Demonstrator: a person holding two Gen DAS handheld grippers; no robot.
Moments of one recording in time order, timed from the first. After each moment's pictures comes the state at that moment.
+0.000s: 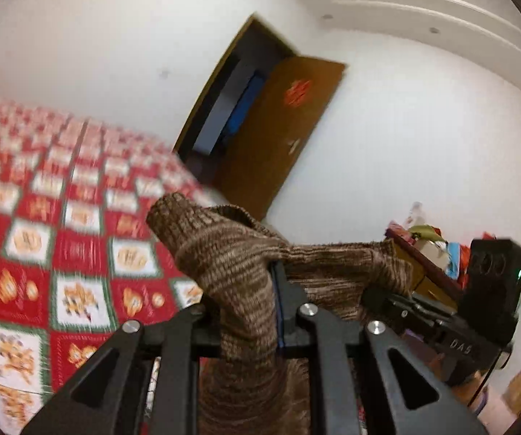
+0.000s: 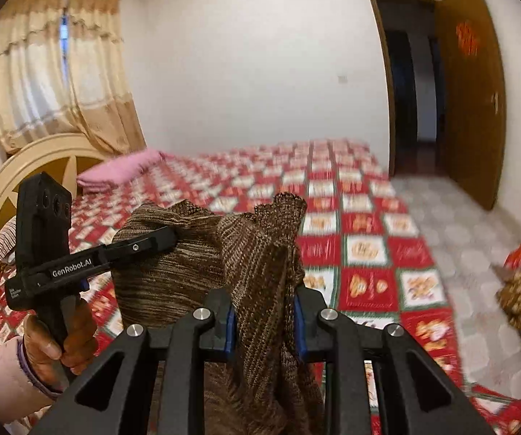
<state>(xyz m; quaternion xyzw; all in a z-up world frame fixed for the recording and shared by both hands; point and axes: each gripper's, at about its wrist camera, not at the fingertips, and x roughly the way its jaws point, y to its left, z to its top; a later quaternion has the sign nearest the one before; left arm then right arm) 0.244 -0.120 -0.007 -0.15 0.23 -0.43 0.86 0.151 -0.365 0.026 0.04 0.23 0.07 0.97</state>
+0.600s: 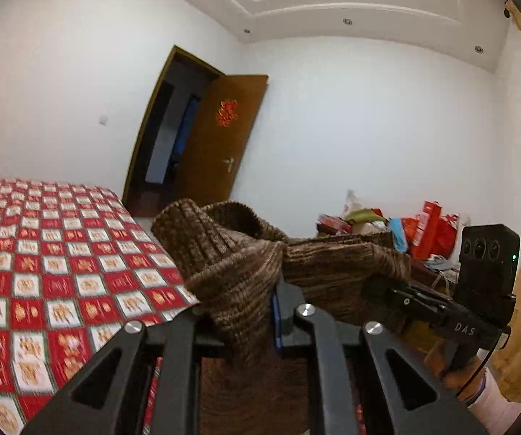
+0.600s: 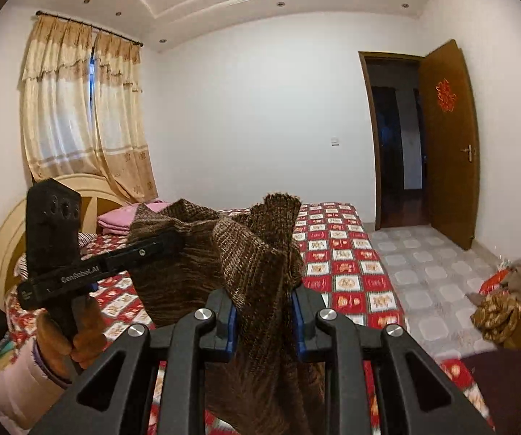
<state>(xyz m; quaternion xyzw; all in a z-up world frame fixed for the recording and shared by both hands) 0.076 -0.098 0.087 -0.10 0.17 -0.51 0.84 -0.083 -0.334 0.126 0.06 0.15 0.05 0.99</state>
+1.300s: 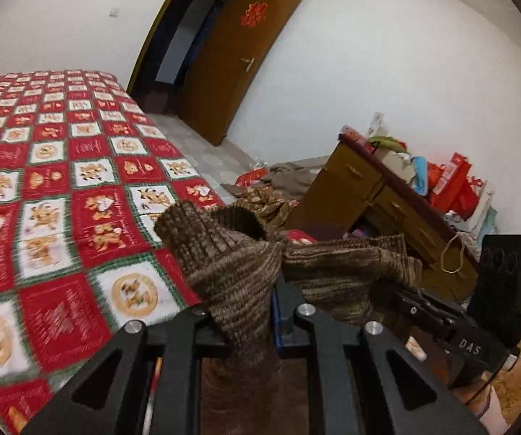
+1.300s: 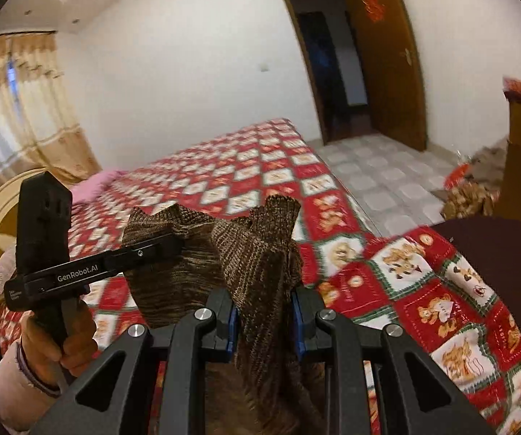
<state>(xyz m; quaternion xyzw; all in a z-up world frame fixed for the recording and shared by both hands) 0.108 -0.227 -0.048 -0.07 0.36 -0.49 0.79 -0.062 -0.440 -0.028 0.16 0.28 -0.06 0.94</state>
